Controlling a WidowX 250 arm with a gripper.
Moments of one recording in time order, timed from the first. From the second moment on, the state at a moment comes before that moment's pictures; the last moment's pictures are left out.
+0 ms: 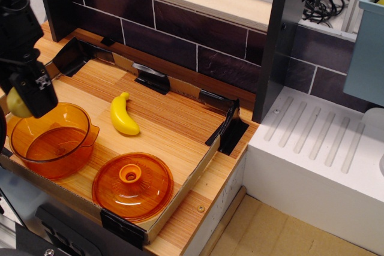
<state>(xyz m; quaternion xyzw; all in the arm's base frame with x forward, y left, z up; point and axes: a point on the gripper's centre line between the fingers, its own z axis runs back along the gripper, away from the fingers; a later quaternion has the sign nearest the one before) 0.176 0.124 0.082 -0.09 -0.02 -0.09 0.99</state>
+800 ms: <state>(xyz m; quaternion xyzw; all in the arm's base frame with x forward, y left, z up) 0.204 0.106 0.104 -0.09 -0.01 -0.06 0.99</state>
